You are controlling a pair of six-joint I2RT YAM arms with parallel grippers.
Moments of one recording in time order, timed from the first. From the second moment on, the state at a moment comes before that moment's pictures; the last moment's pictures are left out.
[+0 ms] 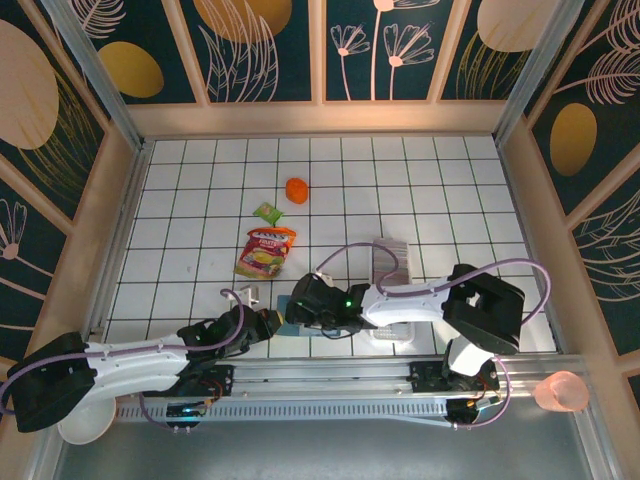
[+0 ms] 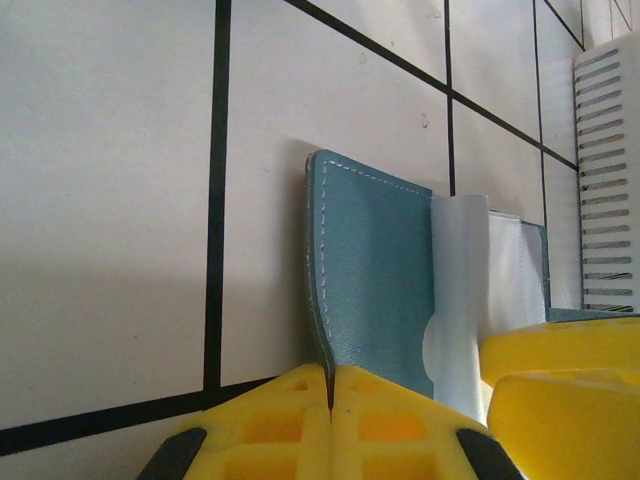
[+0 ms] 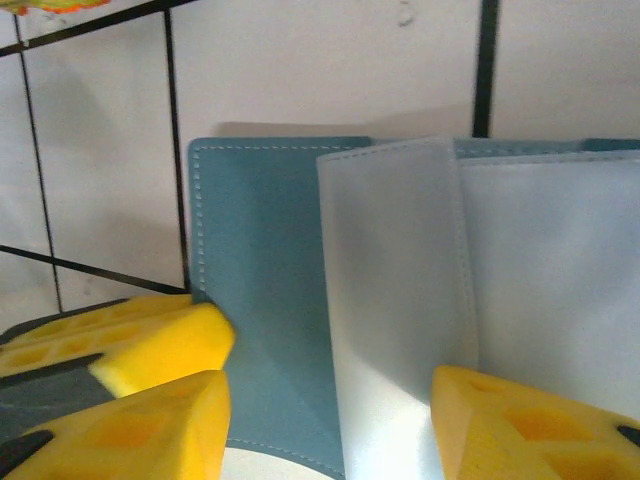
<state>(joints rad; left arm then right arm) -1.05 0.92 0.02 0.22 -0.15 -1.22 1.24 1.64 0.82 -0.13 0.05 1.24</state>
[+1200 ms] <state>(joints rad) -1.05 0.93 0.01 0.28 -0.14 -1.26 1.24 1.65 0.77 0.18 0.00 1.31</state>
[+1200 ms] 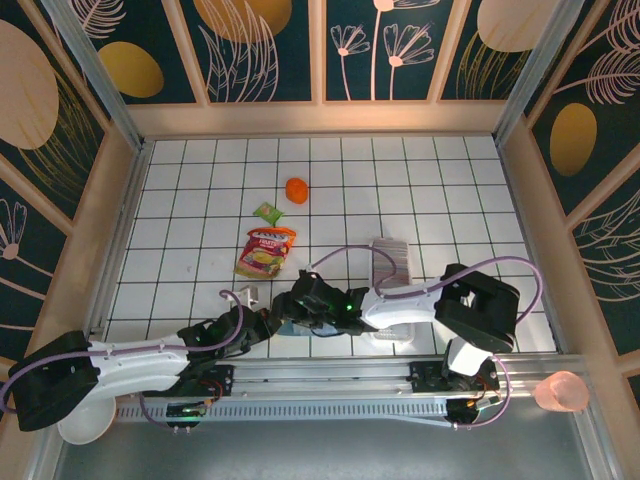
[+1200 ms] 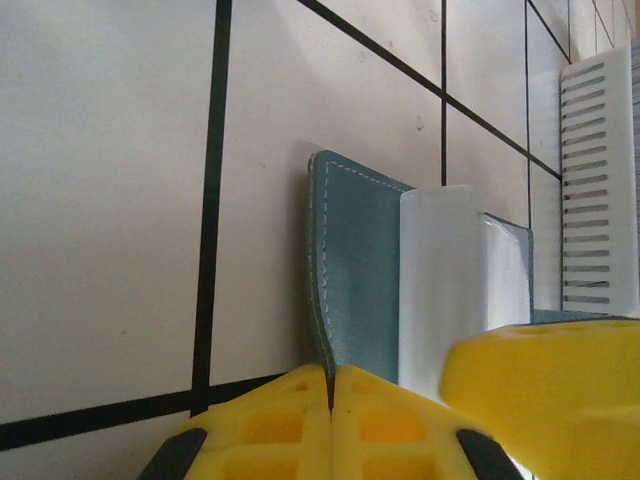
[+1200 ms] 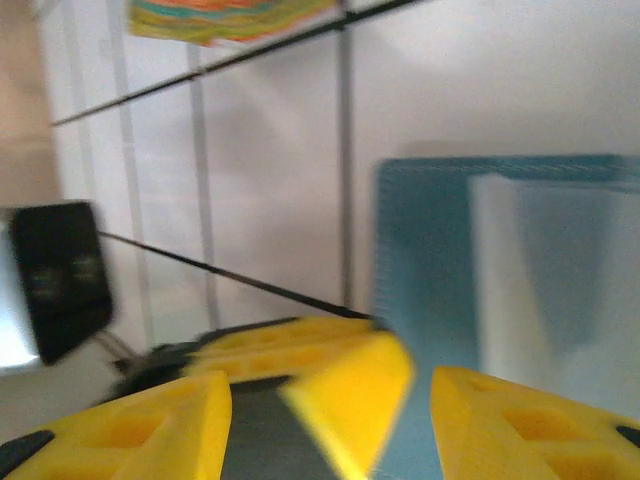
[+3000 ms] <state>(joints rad) -1.02 1.06 0.26 0.03 -0.09 -1.03 0.95 0.85 0.64 -0.74 0.33 -0.74</state>
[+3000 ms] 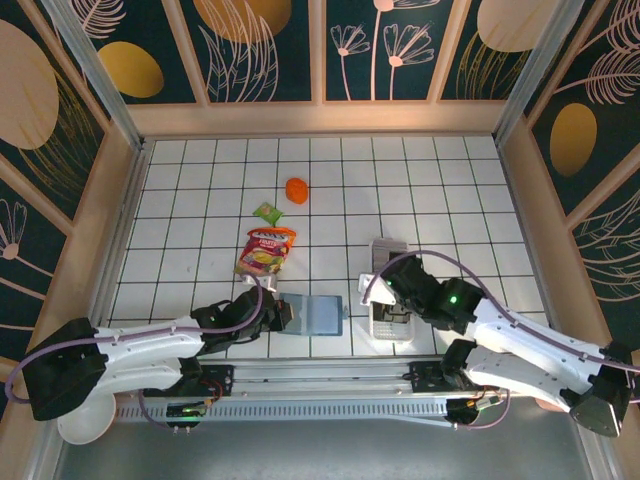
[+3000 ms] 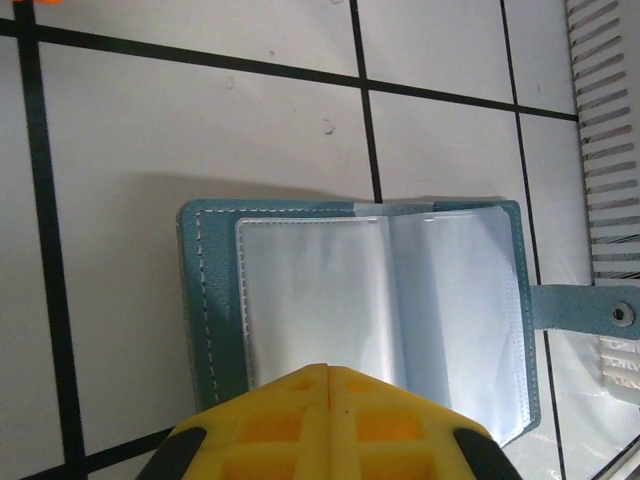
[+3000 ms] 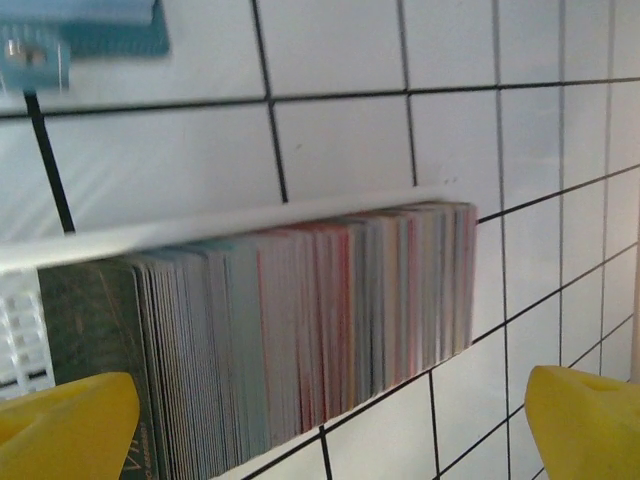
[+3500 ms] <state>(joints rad) -1.01 1.13 0.18 0.18 -0.05 -1.04 0.89 0.87 0.51 -0.63 0.26 -0.88</state>
